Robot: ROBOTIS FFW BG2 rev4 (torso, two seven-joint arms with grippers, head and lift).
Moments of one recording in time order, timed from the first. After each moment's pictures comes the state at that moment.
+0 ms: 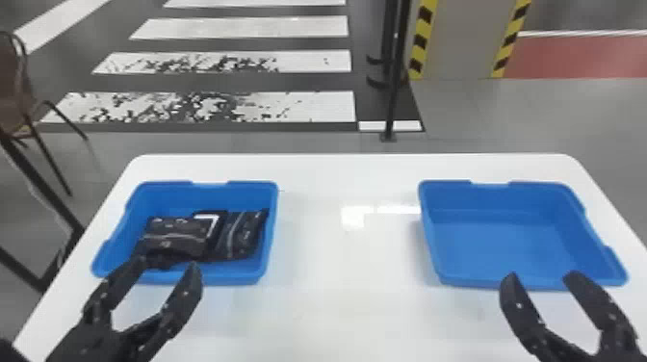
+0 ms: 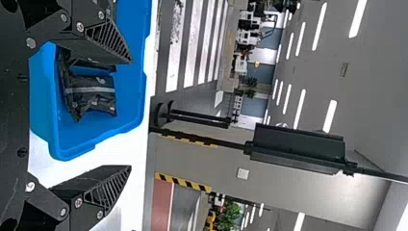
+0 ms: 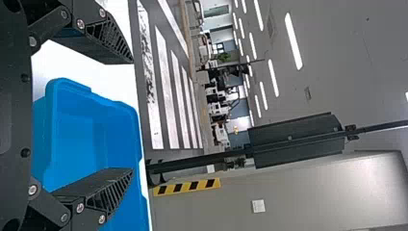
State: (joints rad) left arm 0.79 0.05 0.24 -2.25 0.32 0.03 -0.36; right arm 0.76 0.00 -0.14 -2.11 -0.27 -0.17 0.34
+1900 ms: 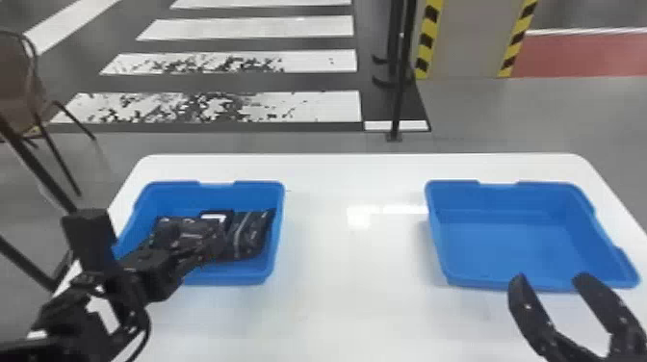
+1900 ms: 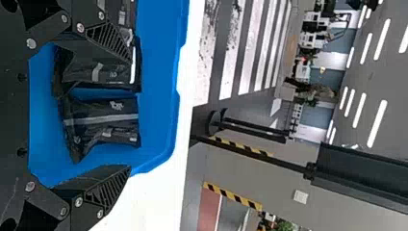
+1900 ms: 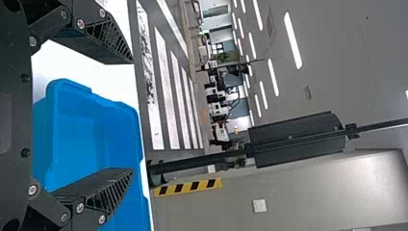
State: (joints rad) left arm 0.32 0.09 0.28 -2.07 0.24 0.61 -0.36; right arm 0.76 0.00 -0.14 -2.11 -0.28 -0.17 0.34
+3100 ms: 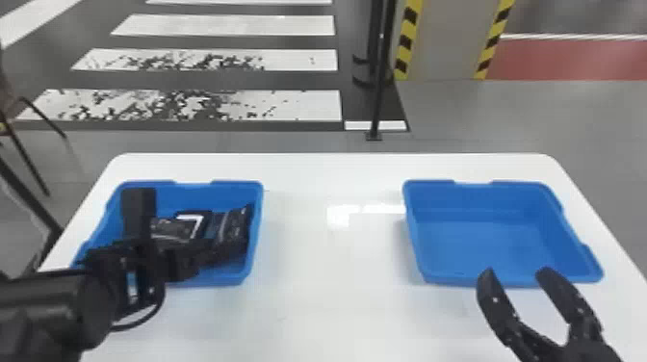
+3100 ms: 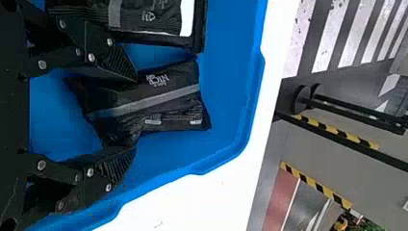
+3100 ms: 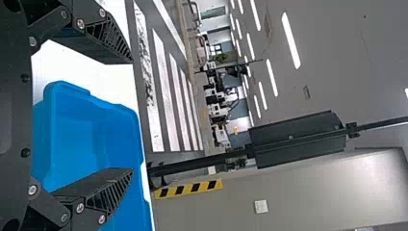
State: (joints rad) left arm -0.01 0.18 0.14 -1.73 0.26 0.96 -0.41; right arm 0.74 0.00 -0.13 -2.09 -0.30 -0.17 0.34
